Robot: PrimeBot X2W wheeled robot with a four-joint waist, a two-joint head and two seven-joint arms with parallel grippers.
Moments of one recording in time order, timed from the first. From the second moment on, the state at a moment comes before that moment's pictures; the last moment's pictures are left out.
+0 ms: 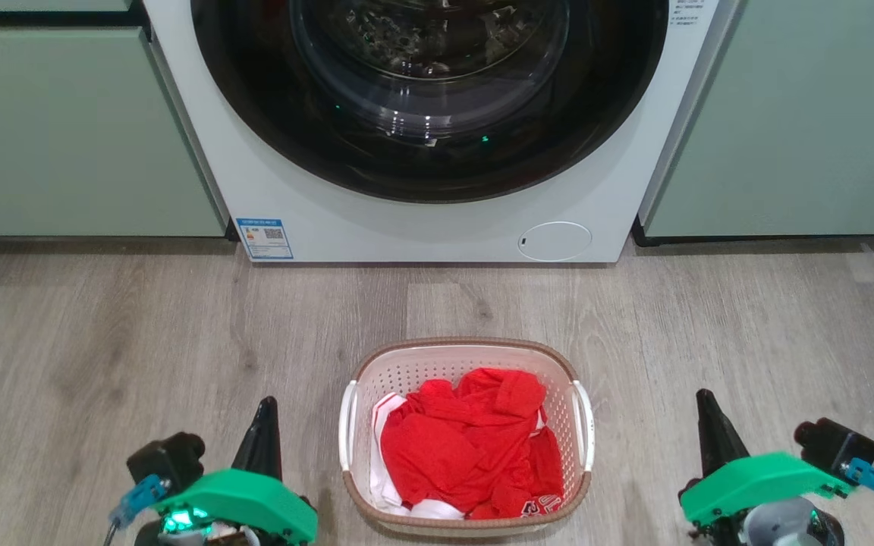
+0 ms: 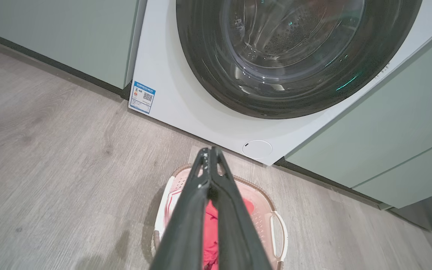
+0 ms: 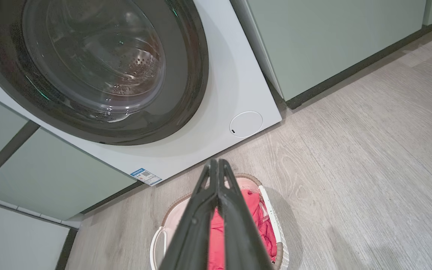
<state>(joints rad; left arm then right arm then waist) 0.06 0.06 -0.28 0.23 -0.62 0.07 -0.19 0.03 -0.05 0.10 0.29 0.73 0.12 -0.18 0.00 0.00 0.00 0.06</state>
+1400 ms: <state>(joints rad) 0.02 0.07 -0.15 0.25 -1.05 0.00 -0.09 0.00 -0.05 0.02 0.29 1.10 0.12 -0.08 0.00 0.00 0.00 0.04</state>
